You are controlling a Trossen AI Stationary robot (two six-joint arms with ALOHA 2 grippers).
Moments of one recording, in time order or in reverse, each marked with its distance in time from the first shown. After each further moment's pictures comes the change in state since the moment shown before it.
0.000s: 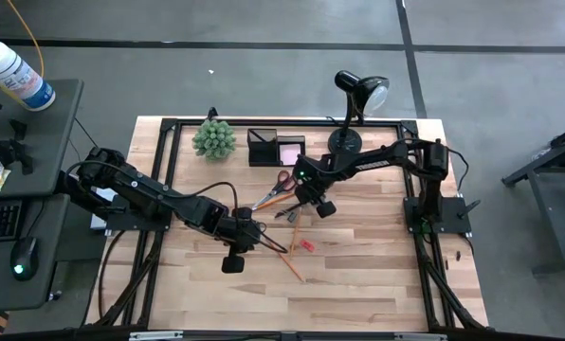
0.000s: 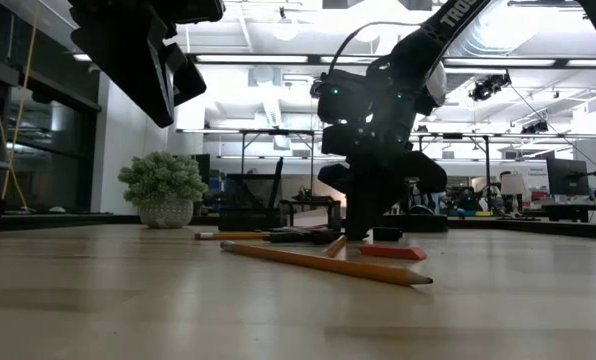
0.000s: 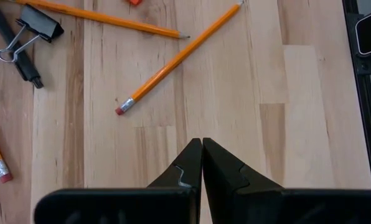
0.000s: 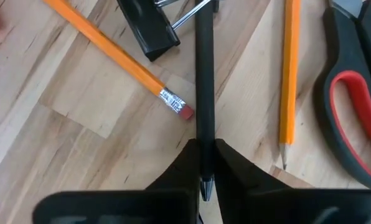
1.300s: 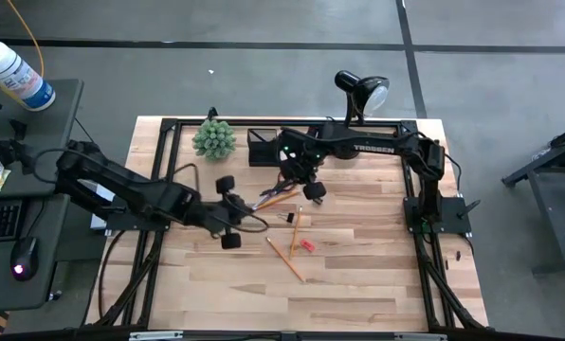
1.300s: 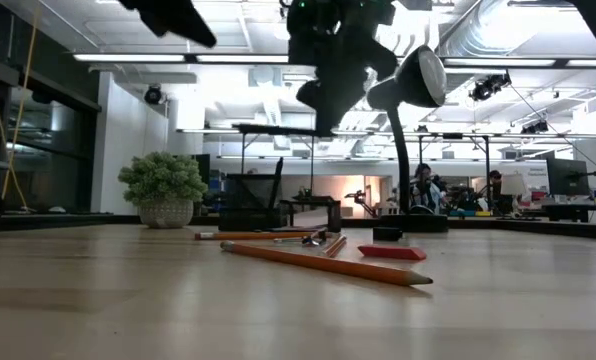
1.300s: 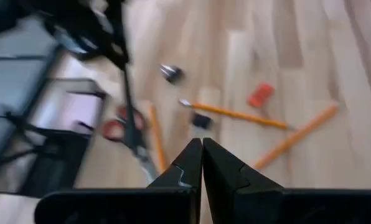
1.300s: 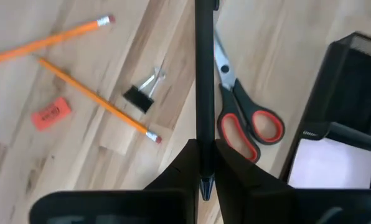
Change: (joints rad) left arm -0.022 -0.274 0.000 -0.026 -0.558 0.101; right arm -0.006 0.005 0.627 -0.593 0.027 0.124
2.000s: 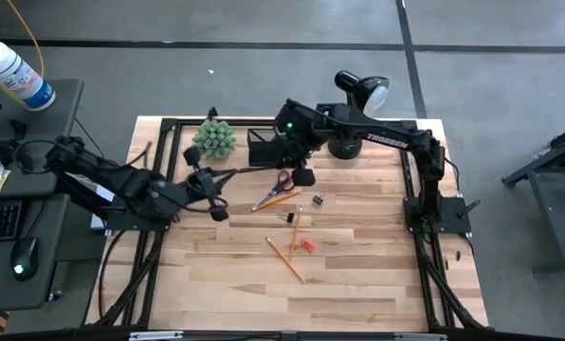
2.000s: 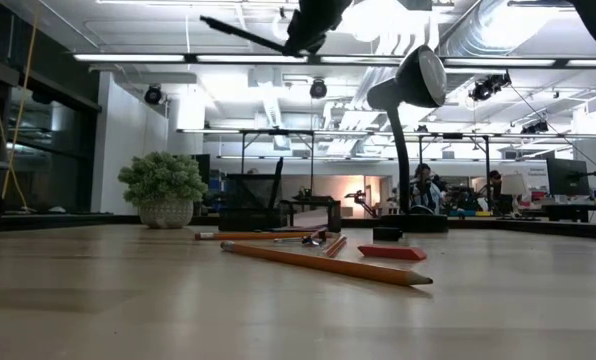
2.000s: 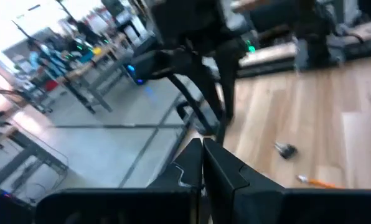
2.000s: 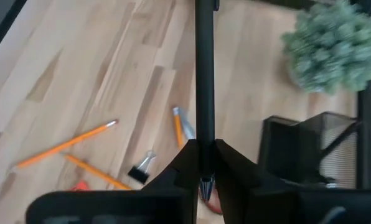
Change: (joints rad) left arm -0.051 -0.229 -0.001 0.176 -0.445 0.373; right arm -0.002 -0.002 0.335 -0.045 -0.053 0.165
